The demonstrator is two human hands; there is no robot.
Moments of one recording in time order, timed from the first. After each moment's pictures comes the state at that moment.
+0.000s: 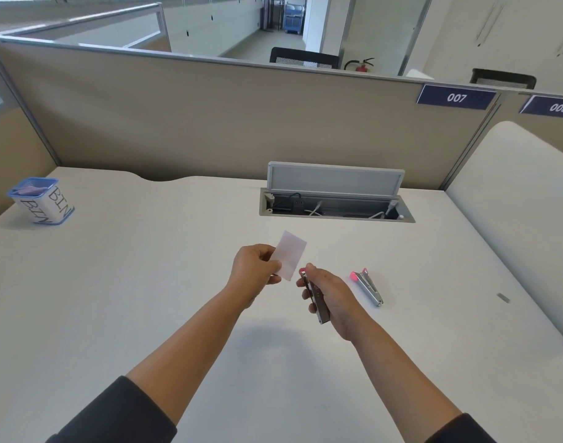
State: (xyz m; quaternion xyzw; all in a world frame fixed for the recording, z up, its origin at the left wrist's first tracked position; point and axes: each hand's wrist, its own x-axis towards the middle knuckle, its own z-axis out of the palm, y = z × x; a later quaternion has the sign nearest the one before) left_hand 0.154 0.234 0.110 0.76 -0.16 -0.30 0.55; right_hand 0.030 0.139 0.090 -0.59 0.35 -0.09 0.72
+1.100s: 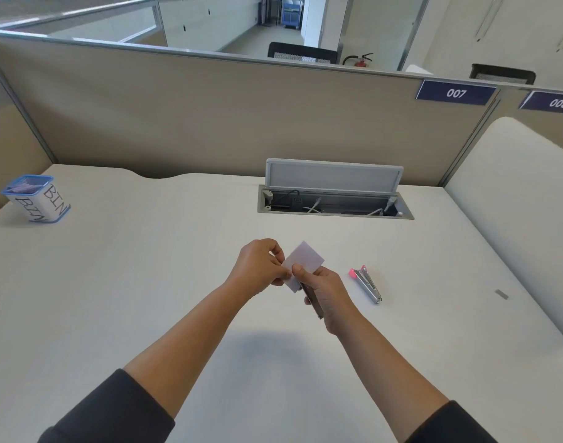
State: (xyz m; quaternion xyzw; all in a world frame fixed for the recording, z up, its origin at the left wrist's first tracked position) left_hand 0.158 0.232 0.118 0.81 -0.27 -0.29 0.43; right_hand 0.039 0.147 0.091 -0.60 0.35 -0.13 0.71
